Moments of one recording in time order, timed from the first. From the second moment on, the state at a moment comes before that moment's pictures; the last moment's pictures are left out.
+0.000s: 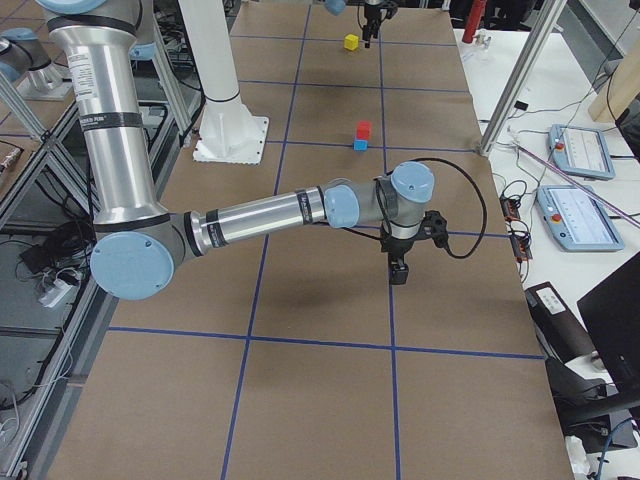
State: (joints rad) left arm -1.10 -1.68 -1.73 -1.82 -2.22 -0.21; right arm 1.39 -1.42 1.69 -1.64 2.32 0.09
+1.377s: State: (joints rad) left arm -1.14 -1.49 -1.41 -2.28 -2.29 -0.07; right arm 1.39 -1.42 1.69 -1.64 2.31 0.09
